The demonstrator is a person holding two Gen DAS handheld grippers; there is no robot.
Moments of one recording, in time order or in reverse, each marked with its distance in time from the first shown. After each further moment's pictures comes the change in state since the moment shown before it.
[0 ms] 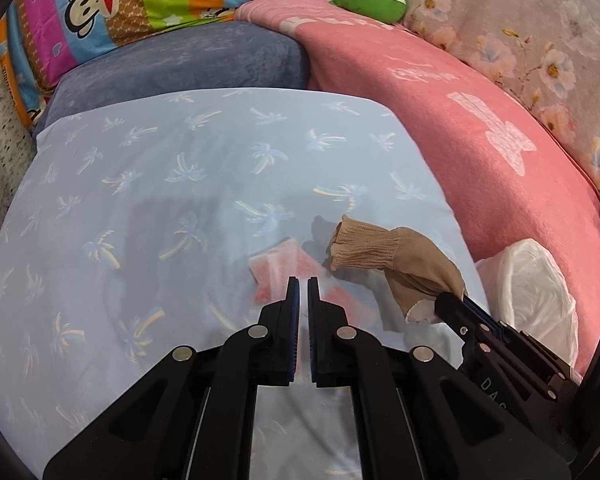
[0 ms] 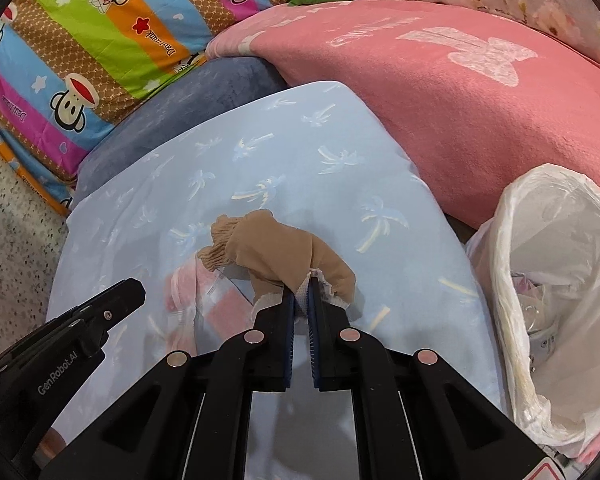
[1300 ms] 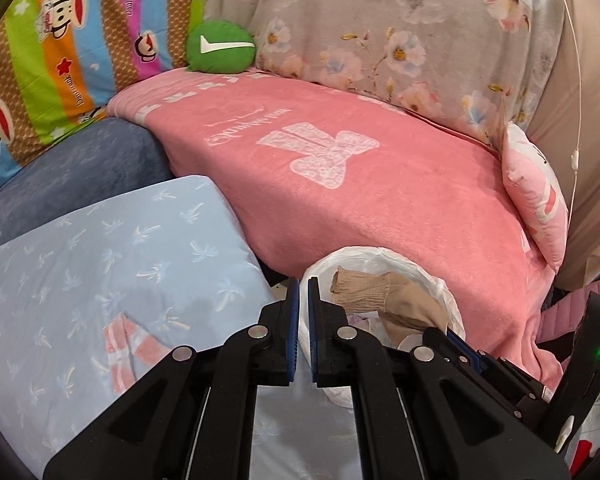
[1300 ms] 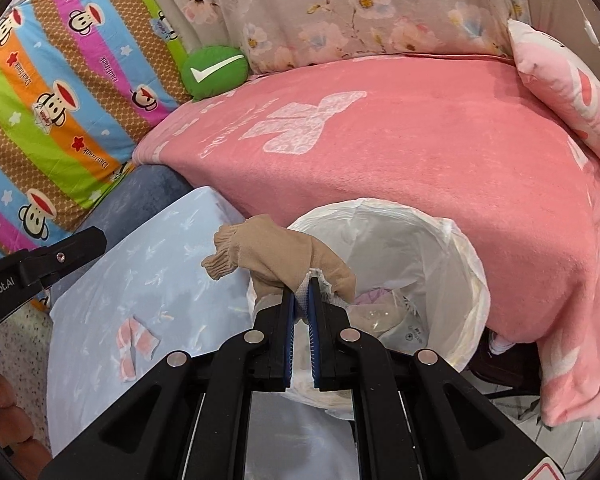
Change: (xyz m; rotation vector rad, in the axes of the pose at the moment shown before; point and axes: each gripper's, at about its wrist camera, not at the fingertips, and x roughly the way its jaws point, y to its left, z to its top) left arm -0.079 -0.177 -0.010 0.315 -0.157 -0.228; right arm -0.158 -0.161 -0.034 0.260 -0.252 -0.152
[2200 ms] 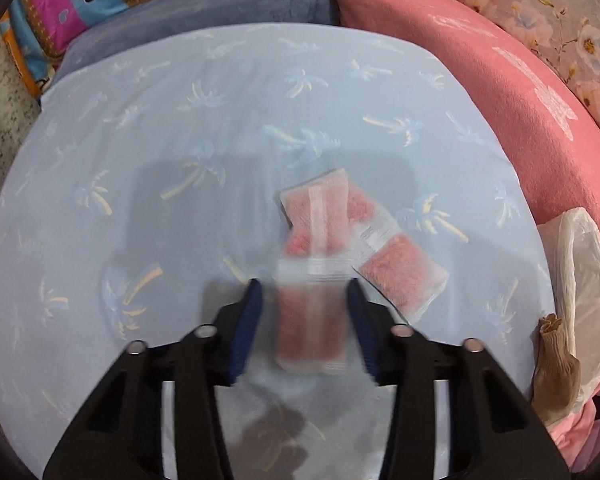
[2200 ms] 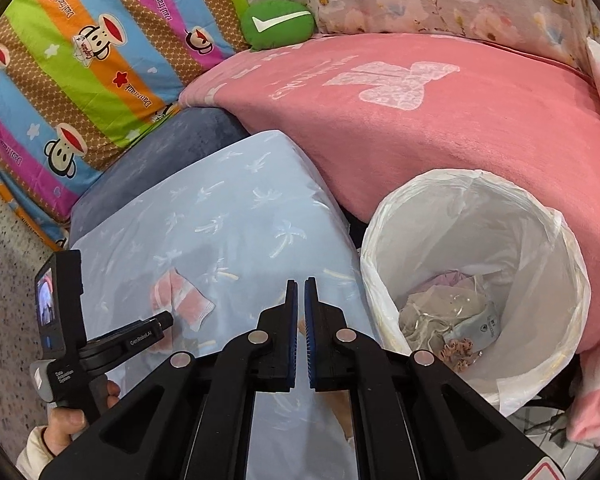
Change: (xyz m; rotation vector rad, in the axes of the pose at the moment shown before) left arm 0.077 0.202 -0.097 -0.364 0.313 0.301; right arm 0.055 0.112 -0.032 -0.173 0.127 0.111
